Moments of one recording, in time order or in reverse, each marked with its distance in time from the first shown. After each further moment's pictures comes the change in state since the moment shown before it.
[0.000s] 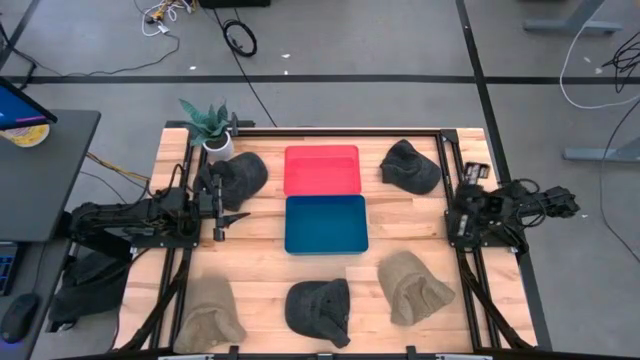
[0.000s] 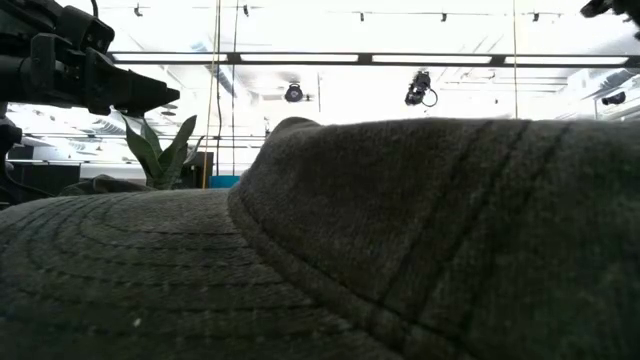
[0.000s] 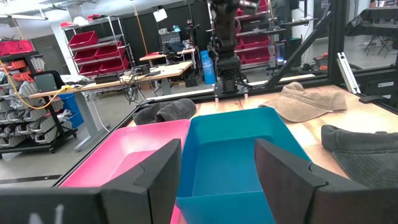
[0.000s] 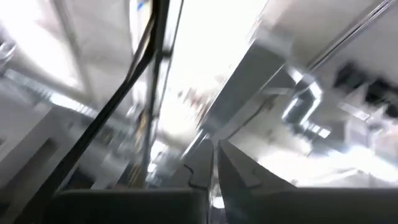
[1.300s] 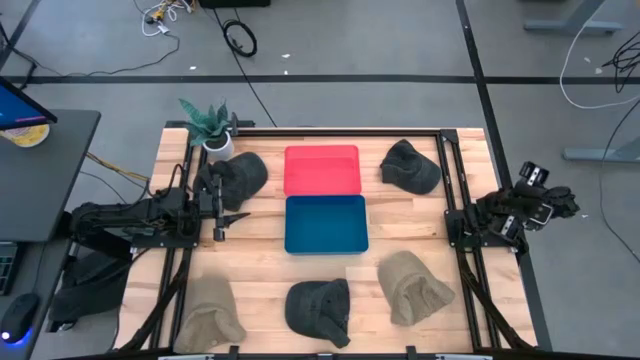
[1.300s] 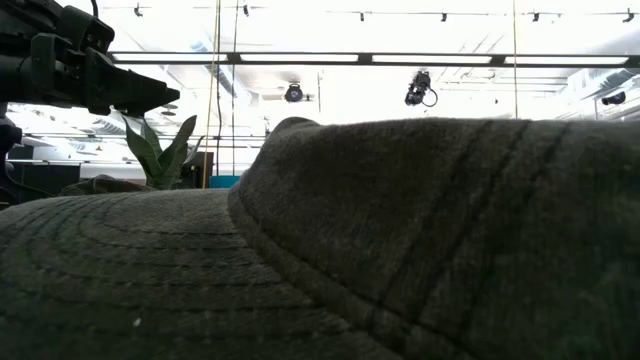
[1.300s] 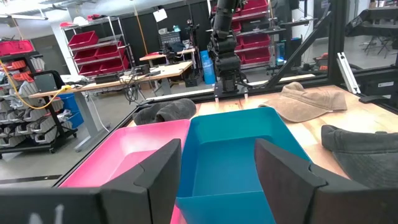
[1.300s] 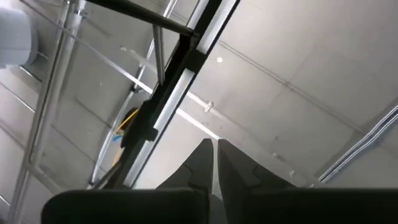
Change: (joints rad) left arm 0.000 0.000 0.000 0.000 0.000 0.000; right arm 0.000 0.000 0.001 0.567 -0.315 -0.157
